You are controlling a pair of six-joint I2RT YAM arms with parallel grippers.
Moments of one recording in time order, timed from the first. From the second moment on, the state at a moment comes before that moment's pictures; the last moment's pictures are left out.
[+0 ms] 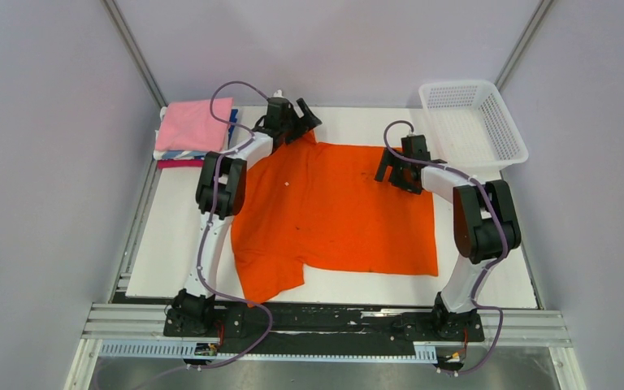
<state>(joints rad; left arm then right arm) -0.33 2.50 2.00 0.00 0.15 -0.79 0.17 1.83 1.11 -0.20 0.01 0.47</state>
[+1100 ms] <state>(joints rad) -0.35 2.26 1.91 -0.19 0.06 -0.59 0.17 1.78 1.11 -0.29 0.09 0.48</state>
